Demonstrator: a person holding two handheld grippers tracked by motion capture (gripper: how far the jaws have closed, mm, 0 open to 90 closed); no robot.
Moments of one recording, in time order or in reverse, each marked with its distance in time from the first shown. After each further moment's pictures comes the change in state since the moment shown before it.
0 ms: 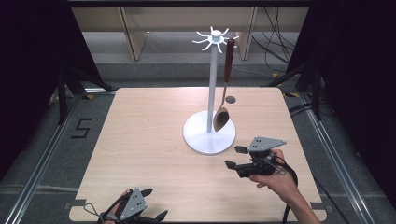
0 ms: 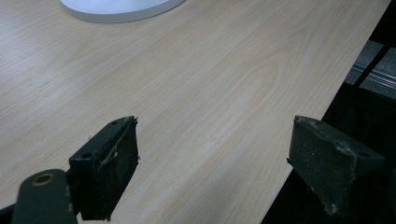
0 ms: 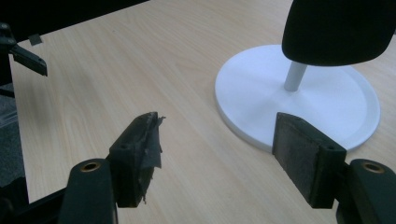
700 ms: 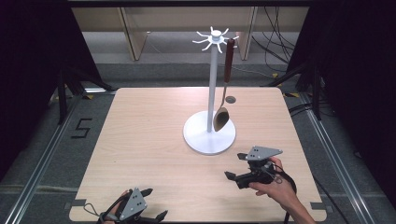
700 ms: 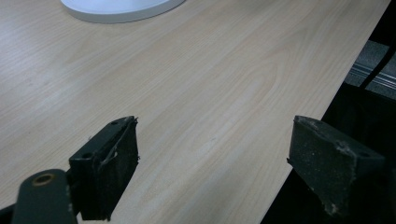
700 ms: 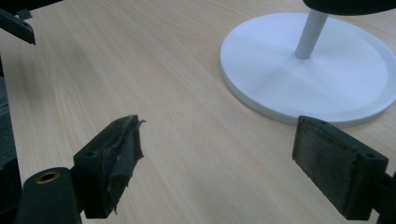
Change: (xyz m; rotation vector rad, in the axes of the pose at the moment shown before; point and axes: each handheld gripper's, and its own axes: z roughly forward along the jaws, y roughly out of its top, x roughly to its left) left arm -0.001 0.000 0.000 -0.005 0.001 -0.009; right arm 0.005 -0.028 0.010 0.038 -0.012 0.002
